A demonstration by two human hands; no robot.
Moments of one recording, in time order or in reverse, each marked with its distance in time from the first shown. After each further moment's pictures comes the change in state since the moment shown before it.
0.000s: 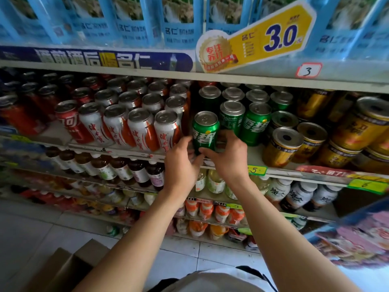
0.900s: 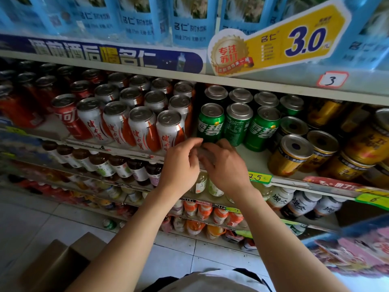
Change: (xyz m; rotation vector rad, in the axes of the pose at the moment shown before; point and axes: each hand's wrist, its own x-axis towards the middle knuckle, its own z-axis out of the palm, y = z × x) left_hand 0.014 0.007 -0.020 0.094 -0.096 0.116; right_hand -0.002 0.000 0.005 -0.342 -0.264 -0.274
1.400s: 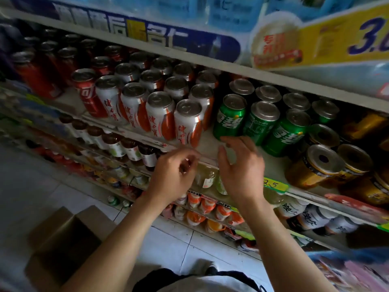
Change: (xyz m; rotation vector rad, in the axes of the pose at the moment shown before) left_hand -0.041 -0.029 -0.022 -0.085 0.040 -0.021; right_hand -0.007 -0.016 -0.005 0.169 0.273 -0.056
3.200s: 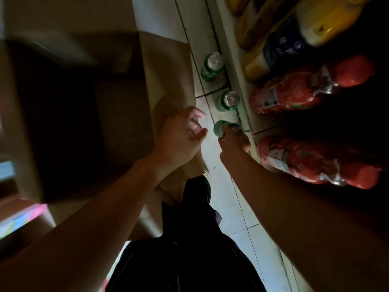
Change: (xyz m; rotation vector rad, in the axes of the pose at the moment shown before) left_hand -0.412 -0.721 0.034 -0.128 0.295 -1.182; right_hand -0.405 0.149 0.894 0.296 -0.832 1.355
